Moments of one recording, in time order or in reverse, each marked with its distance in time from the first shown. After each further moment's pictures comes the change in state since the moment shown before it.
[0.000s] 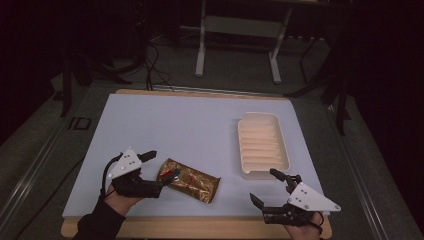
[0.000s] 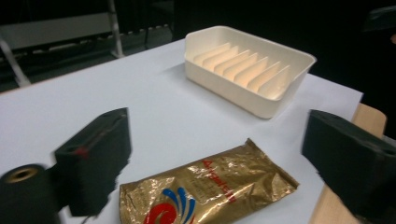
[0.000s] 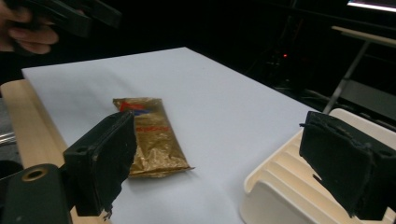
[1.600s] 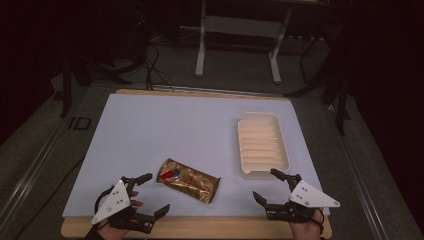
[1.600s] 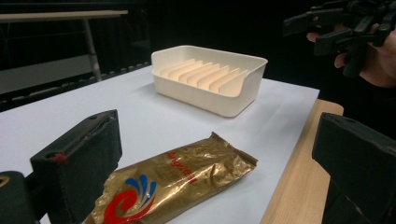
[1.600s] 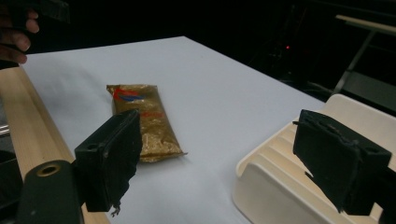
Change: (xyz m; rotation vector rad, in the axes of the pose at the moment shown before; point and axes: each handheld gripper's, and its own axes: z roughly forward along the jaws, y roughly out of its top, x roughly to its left) left arm -0.032 -0.054 -0.031 -0.177 -0.115 0.108; right arm -0.013 -0.013 0.002 0.023 0.006 -0.001
